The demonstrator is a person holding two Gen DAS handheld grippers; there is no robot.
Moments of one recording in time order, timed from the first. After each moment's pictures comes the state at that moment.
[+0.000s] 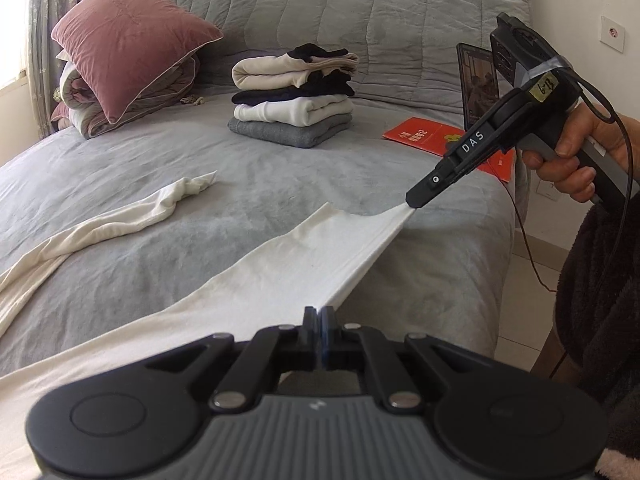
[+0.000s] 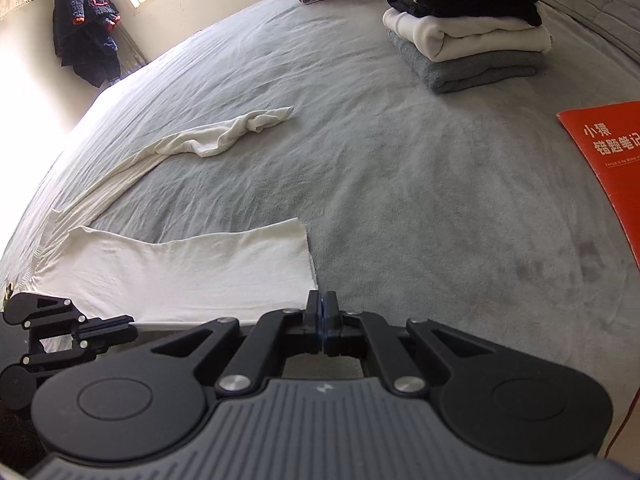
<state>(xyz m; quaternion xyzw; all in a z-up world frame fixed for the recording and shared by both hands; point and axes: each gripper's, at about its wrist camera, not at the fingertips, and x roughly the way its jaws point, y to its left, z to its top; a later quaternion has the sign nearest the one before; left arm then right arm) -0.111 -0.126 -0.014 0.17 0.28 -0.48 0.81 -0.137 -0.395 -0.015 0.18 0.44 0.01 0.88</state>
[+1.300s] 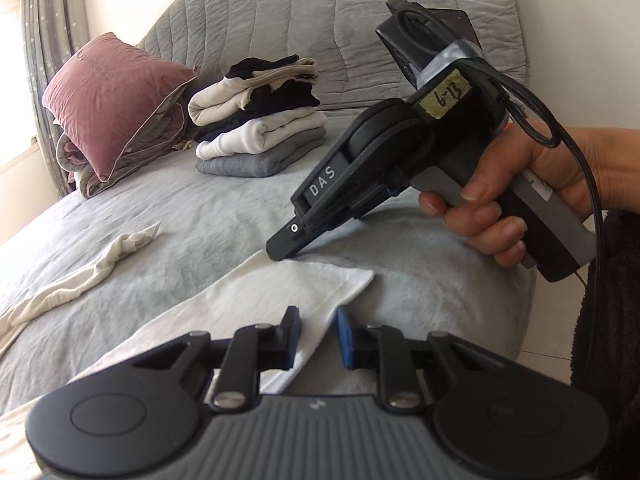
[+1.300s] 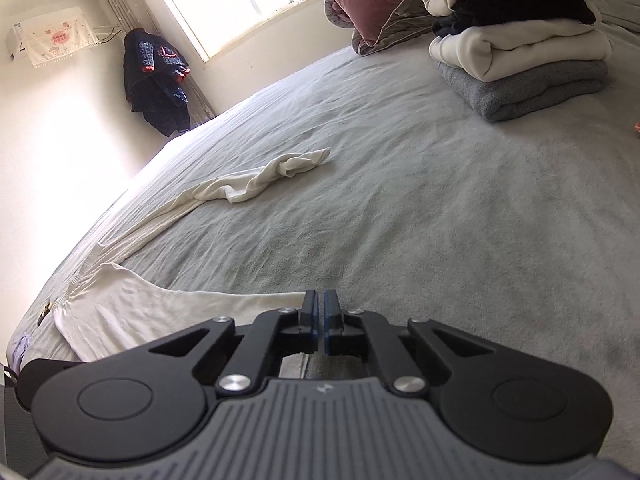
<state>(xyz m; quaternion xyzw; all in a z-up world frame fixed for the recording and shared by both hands) -0.160 -0.240 -0.055 0.21 0.19 -0.44 0.85 -0.107 -0.421 -0.068 0.22 0.31 0.11 0.92</state>
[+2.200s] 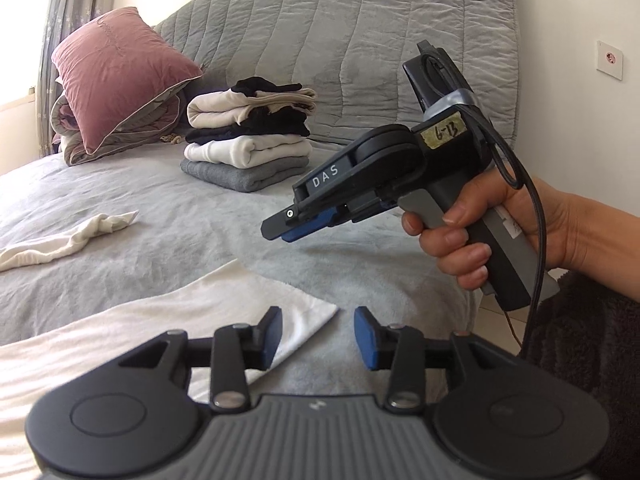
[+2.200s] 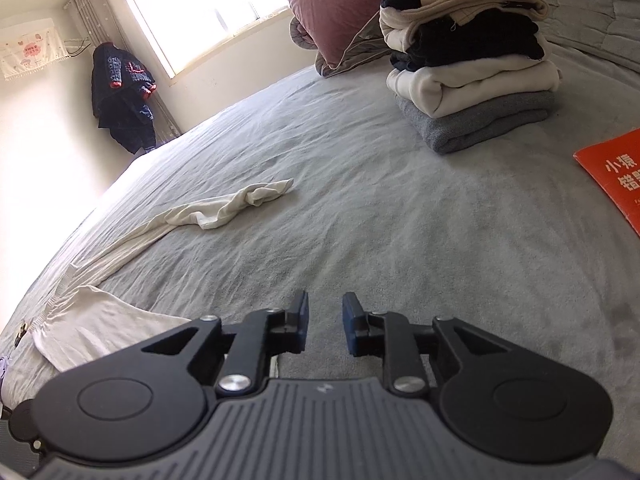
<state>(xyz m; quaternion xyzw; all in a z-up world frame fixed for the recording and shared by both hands) -0.172 -0.210 -0.035 0.11 0.21 -0.48 0.85 -0.125 -0.430 -0.040 0.21 0.30 0.05 0.93</state>
